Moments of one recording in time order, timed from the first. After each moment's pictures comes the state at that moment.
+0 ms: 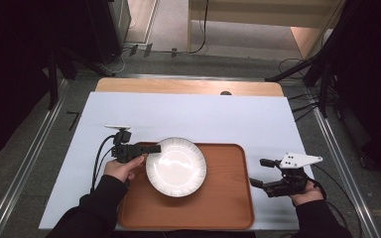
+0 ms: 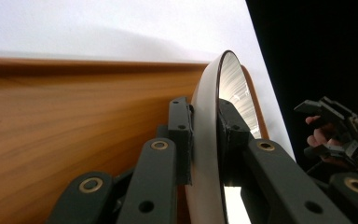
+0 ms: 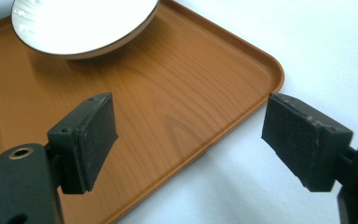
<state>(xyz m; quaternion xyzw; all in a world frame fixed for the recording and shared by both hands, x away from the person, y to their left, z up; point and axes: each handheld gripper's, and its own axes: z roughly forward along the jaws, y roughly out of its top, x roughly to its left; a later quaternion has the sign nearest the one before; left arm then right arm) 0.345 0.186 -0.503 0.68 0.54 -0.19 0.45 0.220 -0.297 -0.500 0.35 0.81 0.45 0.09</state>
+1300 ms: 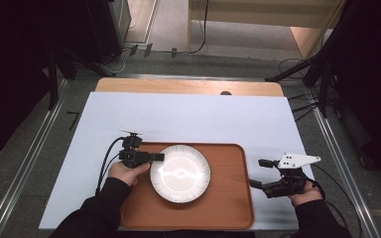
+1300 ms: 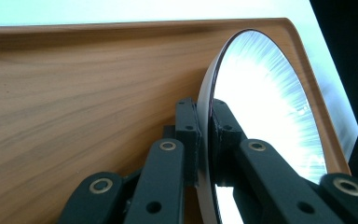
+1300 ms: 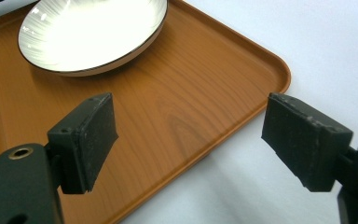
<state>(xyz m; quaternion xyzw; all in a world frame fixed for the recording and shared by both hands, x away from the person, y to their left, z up) 0.340 0.165 -0.512 0.76 0.51 -0.13 0.38 0.221 -0.294 -0.500 0.35 0.82 0.45 0.09</state>
